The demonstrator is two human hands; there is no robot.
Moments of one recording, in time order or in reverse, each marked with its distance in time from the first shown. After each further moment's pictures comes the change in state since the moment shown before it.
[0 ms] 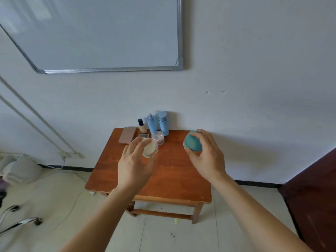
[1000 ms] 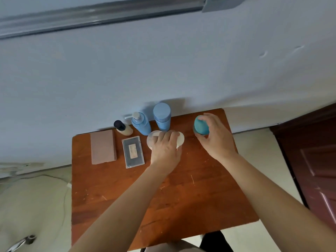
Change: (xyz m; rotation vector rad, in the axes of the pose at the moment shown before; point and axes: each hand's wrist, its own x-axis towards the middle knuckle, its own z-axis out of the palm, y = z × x) left_hand 0.124 -0.178 0.299 -0.017 -0.784 0.142; right_hand 0.127 0.149 0.223 -0.285 -0.296 0.426
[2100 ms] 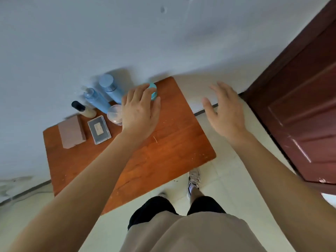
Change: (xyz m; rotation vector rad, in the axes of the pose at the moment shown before) left_hand -0.049 0.115 -0.053 0.053 0.331 0.290; right_hand -0.154 0.057 -0.124 -0.055 0.252 0.182
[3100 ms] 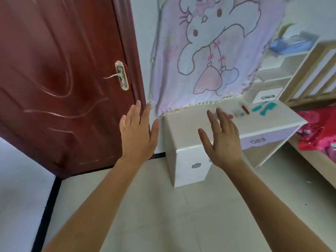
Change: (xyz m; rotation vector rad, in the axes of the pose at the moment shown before) left_hand -0.343 0.669 -0.078 -0.556 -0.274 1.155; right_hand -0.710 0.175 -0.364 -0.565 0.888 1.027
